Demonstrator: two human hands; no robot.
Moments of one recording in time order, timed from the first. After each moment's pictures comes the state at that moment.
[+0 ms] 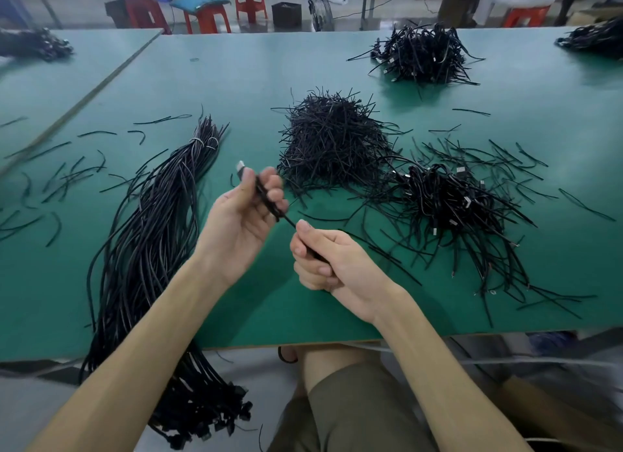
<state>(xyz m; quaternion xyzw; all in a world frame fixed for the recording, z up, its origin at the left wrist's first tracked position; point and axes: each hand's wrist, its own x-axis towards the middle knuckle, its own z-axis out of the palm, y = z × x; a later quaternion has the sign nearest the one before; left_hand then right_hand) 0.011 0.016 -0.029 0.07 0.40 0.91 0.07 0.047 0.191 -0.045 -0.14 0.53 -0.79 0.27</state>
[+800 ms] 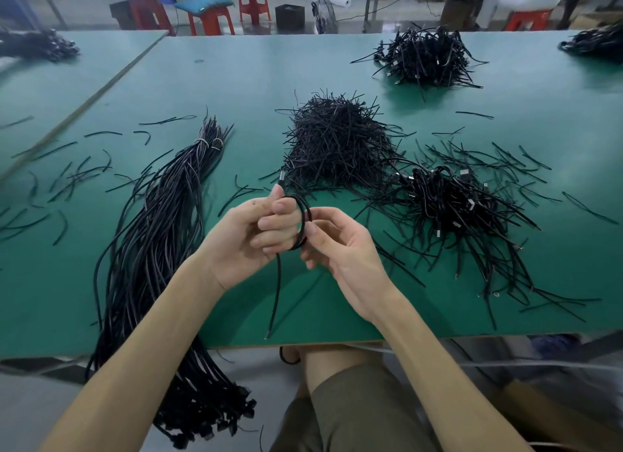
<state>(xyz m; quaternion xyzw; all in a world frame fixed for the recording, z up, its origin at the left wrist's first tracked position) 0.017 0.006 -0.026 0.12 0.38 0.86 0.32 0.046 0.187 -0.052 -0.11 0.54 -0.83 0.09</state>
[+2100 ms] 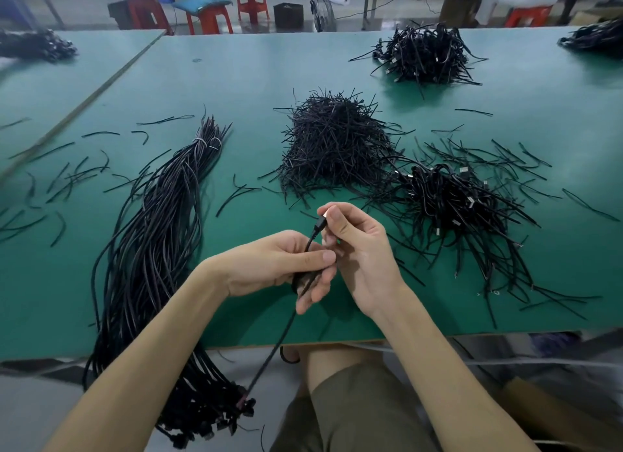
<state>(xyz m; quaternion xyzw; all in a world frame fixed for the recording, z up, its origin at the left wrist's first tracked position) 0.031 0.026 -0.026 0.28 0.65 0.59 0.39 0.043 0.196 -0.044 -0.04 0.48 -0.87 0.08</state>
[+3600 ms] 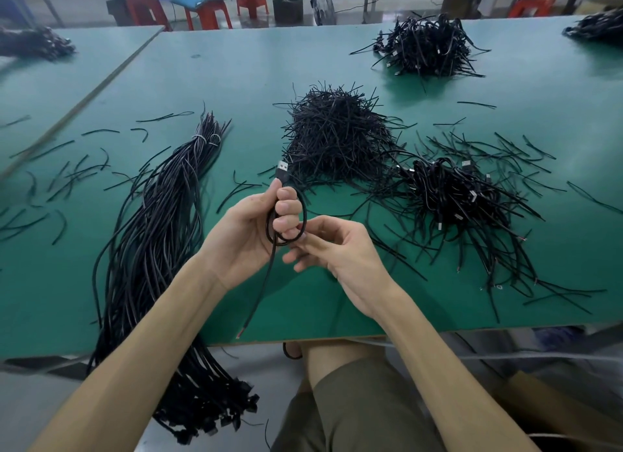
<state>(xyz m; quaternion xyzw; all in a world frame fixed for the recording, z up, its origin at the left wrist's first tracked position) 0.023 0.013 -0.026 0.10 0.32 0.89 0.30 0.048 0.185 -0.054 -0.12 0.55 -0.82 0.12</state>
